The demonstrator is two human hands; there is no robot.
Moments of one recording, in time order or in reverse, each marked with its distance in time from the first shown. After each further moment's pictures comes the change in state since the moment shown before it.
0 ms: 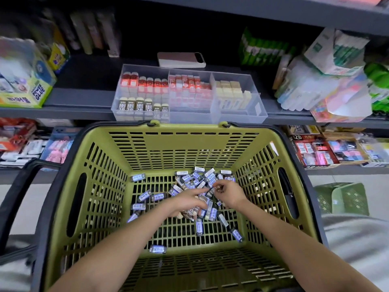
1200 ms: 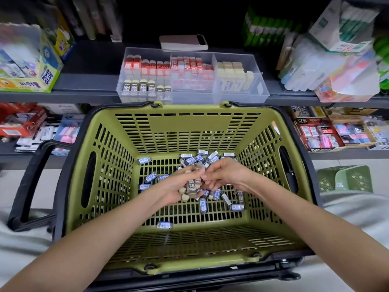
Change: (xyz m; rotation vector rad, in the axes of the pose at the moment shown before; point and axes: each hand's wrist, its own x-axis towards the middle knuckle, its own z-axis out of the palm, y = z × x) left_hand -0.053 0.005 -0.001 -0.798 0.020 0.006; right_hand -0.049 -0.060 -0.032 0.597 -0.486 -0.023
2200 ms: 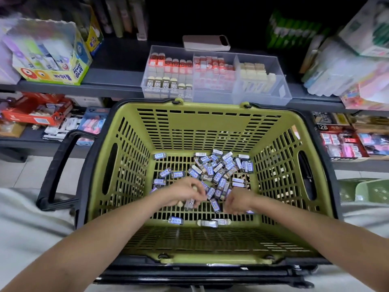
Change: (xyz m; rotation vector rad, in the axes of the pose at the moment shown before) left_hand -0.018 -0.014 -0.022 0.723 0.114 -0.015; right_hand 0.007 0.058 0.014 -0.717 -0.026 0.295
